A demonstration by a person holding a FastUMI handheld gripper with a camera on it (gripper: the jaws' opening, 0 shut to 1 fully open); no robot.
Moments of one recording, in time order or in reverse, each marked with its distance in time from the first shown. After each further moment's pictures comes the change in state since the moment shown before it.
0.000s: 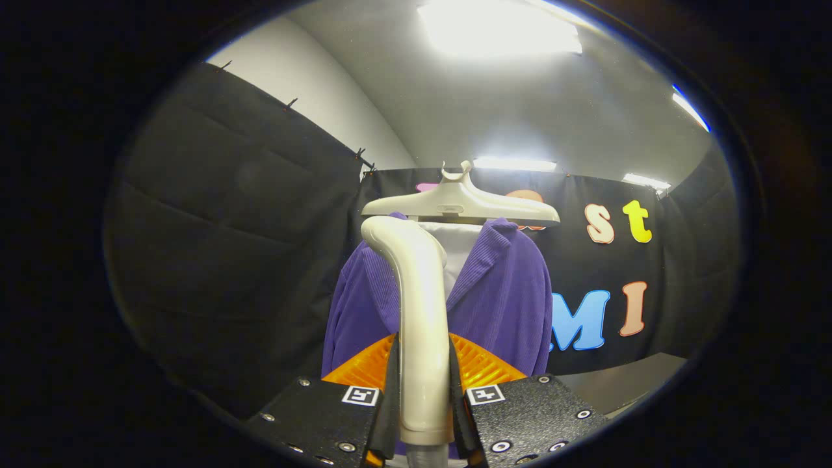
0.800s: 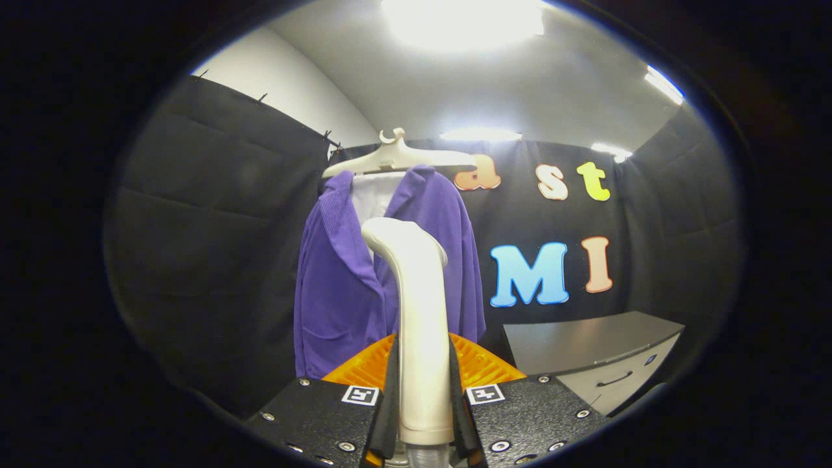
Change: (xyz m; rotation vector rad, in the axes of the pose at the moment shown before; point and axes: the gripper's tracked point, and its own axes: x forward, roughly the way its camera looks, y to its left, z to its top) arm -0.108 -0.085 -0.053 0.113 0.045 -0.078
